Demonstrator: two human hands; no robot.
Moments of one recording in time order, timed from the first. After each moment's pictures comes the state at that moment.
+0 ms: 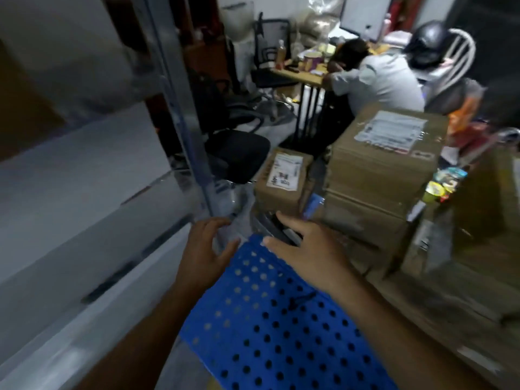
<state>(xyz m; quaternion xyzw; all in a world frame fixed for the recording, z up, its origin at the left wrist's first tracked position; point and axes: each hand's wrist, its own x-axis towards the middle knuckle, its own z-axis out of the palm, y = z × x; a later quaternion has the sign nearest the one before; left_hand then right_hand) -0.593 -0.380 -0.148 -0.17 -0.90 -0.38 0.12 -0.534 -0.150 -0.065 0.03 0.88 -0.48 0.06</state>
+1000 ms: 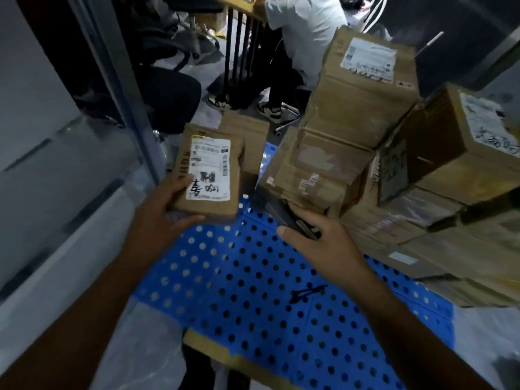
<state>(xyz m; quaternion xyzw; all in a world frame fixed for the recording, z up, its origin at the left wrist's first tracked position) -0.612 -0.415 -0.192 -0.25 -0.79 -0.56 -0.02 -0.446 -0.152 -0.083 0.21 0.84 -0.49 0.08</state>
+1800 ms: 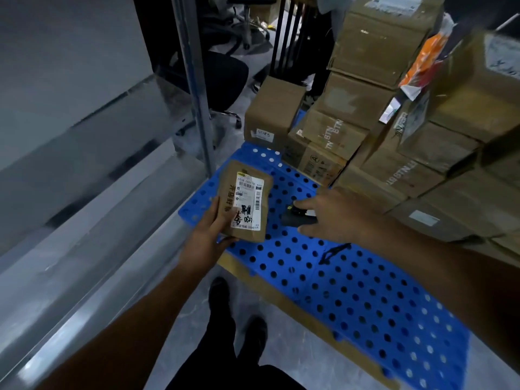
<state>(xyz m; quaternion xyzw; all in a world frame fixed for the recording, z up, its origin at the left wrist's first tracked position) -0.409 -0.454 -0.273 -0.26 -0.90 -0.35 0.01 -0.382 -0.165 -0.098 -0.05 0.97 0.02 0.24</state>
